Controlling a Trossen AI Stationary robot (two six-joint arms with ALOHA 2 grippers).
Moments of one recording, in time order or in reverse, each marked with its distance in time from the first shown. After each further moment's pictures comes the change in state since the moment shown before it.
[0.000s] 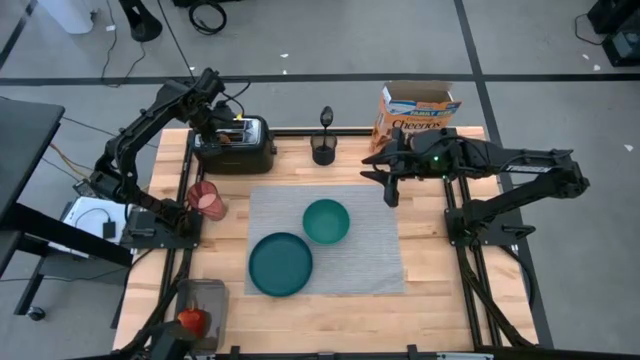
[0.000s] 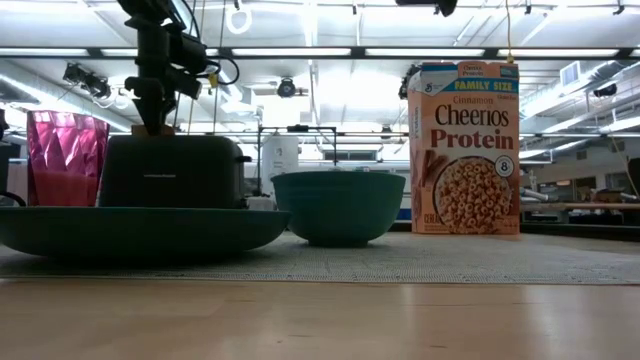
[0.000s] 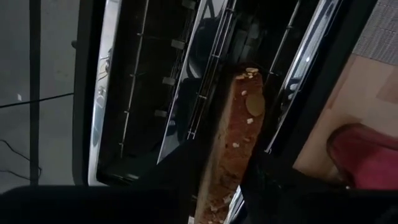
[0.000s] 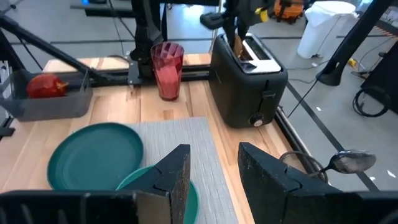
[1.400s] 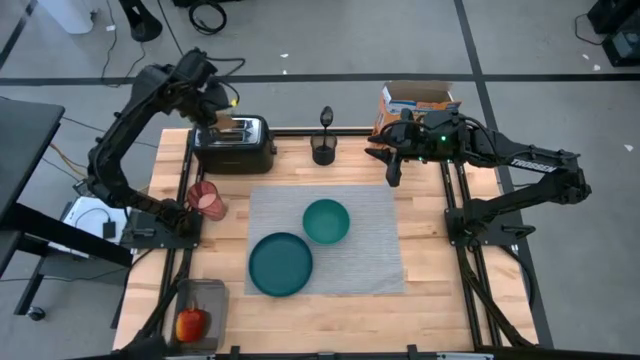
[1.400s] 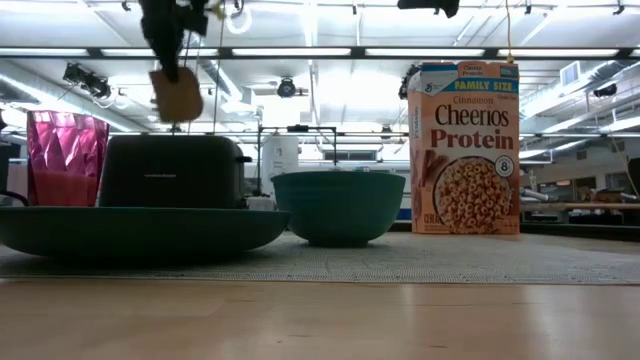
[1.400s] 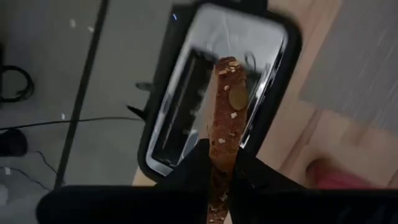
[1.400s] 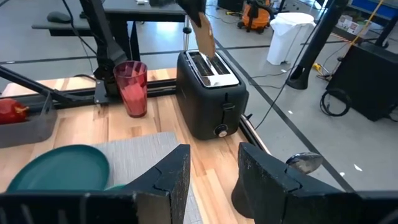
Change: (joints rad) left arm -0.132 -0.040 0.388 -0.187 0.002 -0.193; right arm -0.135 -0.013 0.046 -0.004 -0.022 -0.029
